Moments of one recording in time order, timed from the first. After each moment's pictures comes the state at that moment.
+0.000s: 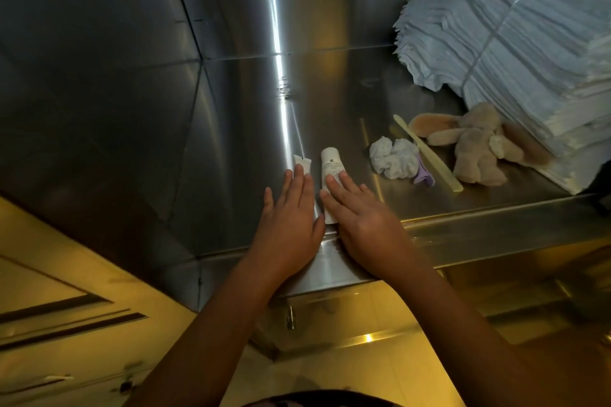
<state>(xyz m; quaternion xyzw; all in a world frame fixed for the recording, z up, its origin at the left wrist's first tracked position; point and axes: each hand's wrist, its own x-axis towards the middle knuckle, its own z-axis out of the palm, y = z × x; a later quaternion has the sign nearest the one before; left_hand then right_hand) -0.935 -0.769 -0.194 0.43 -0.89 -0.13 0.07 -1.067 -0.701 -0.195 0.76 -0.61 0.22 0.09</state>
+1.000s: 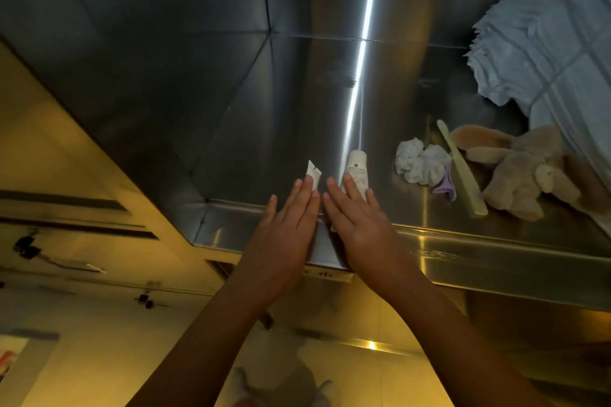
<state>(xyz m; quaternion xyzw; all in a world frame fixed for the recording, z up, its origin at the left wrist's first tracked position) -0.930 -0.701 -0.211 0.50 -0.86 -0.04 0.08 -1.083 -0.683 -0.203 0.83 -0.53 0.20 0.04</state>
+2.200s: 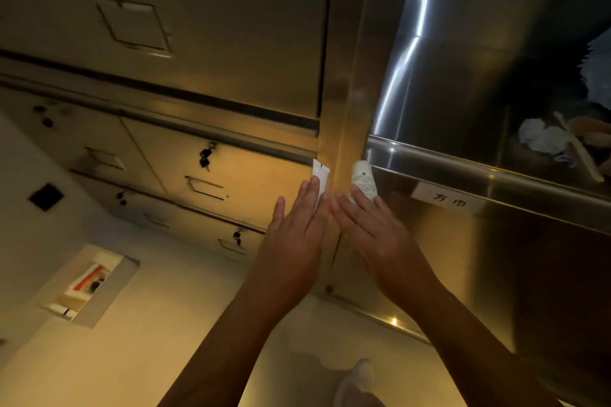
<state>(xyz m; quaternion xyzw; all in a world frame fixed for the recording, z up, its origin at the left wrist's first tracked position) -0.740 -0.522 -0.195 0.55 -0.79 0.05 0.27 -0.896 -0.543 -0.194 0.89 -0.37 0.25 0.09</state>
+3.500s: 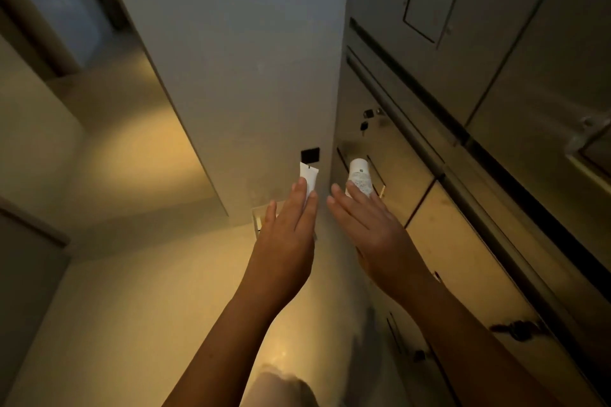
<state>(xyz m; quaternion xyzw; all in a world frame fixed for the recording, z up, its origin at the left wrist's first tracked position) -0.355 -0.544 -0.201 0.91 -0.38 0.10 0.16 -0.411 -0.688 -0.209 0.96 0.08 0.25 -0.09</state>
